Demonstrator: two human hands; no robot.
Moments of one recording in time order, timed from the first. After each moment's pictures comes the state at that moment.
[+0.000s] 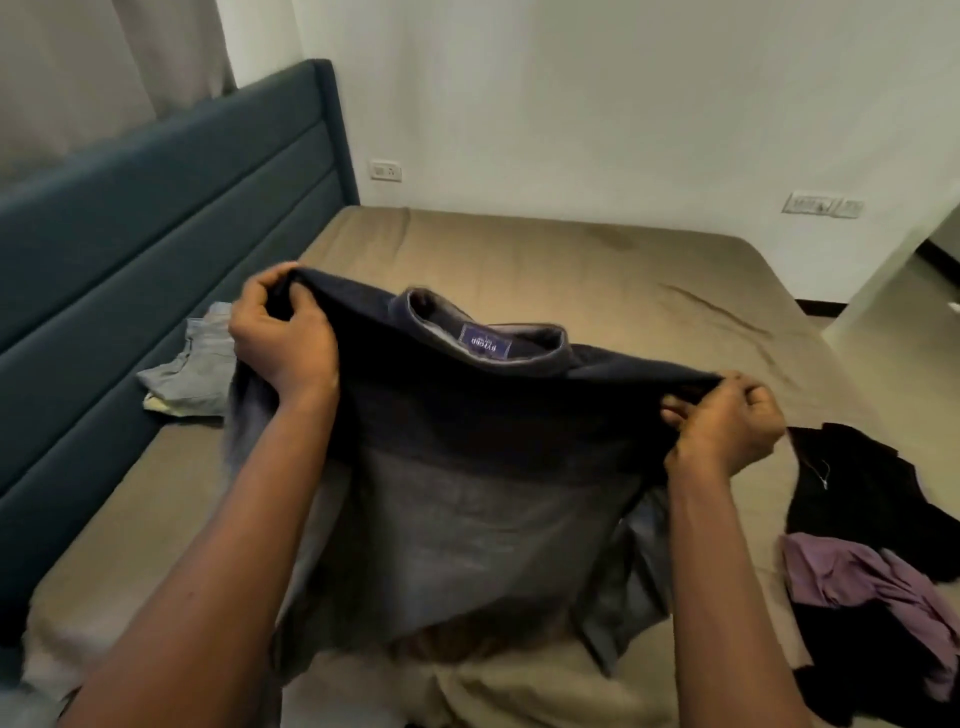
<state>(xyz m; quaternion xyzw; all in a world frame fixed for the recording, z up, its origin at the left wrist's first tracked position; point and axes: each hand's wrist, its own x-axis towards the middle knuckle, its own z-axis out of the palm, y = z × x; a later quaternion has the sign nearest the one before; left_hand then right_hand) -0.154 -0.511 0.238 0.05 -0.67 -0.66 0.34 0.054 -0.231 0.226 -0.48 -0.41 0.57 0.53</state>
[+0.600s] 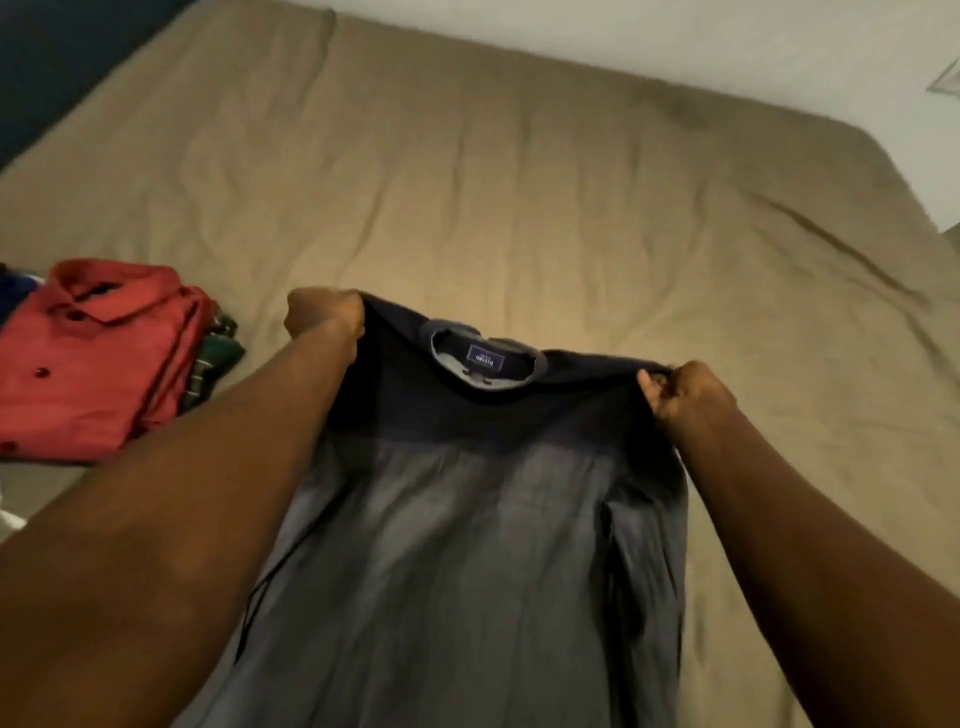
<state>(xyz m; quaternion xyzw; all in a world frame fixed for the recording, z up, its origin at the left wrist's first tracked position) -0.595 -0.270 -0.213 0.24 -0.78 -0.57 -0.11 -0.364 0.065 -0.204 -0.62 -0.31 0.67 0.27</state>
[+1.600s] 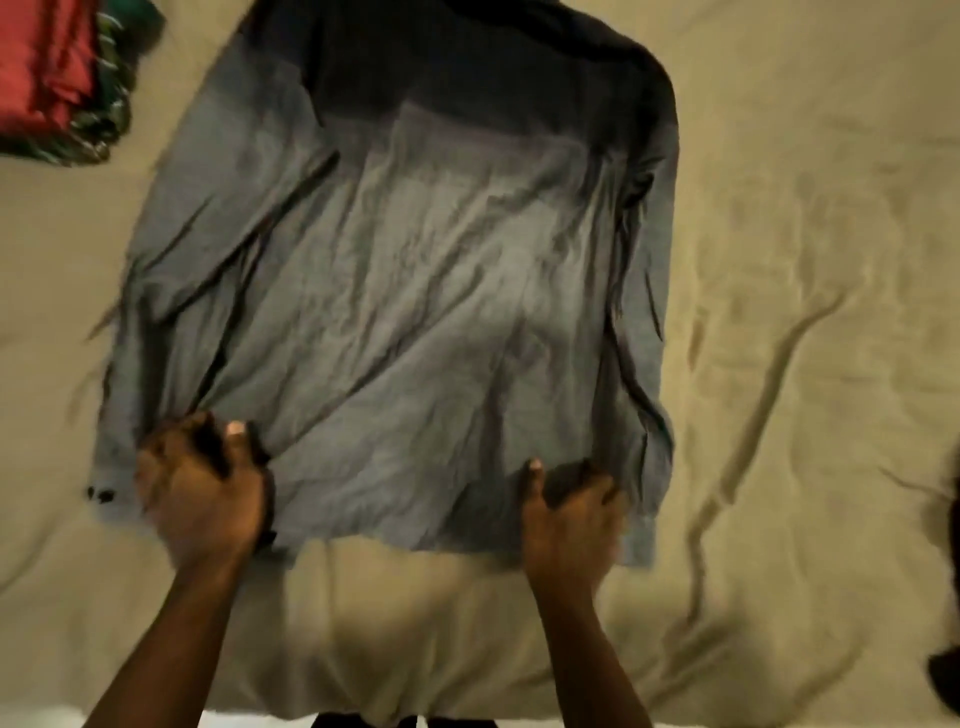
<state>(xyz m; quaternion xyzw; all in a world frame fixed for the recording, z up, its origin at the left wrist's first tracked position) -0.173 -0.526 -0.315 0.13 -0.96 -0.23 -0.05 -0.020 -0.273 -0.283 -0.63 -0.73 0.24 -0.08</state>
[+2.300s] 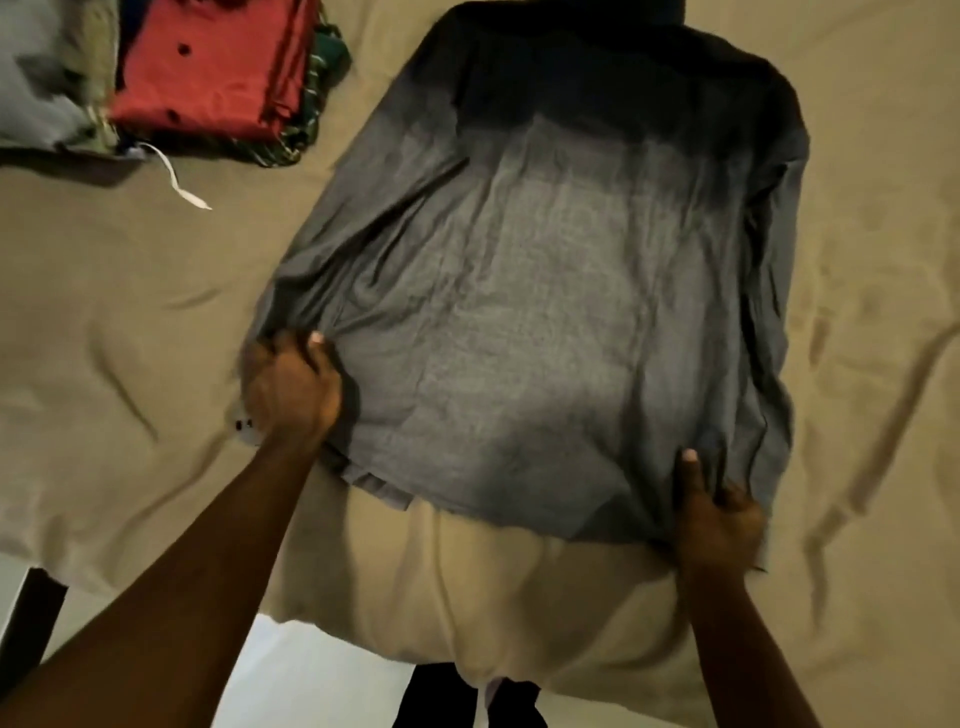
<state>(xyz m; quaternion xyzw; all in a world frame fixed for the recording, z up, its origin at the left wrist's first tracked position) -0.232 -0.557 -0.304 0.09 -0.99 -0.10 -0.03 0.014 -0.250 -0.290 -0.62 -0.61 0.46 0.15</state>
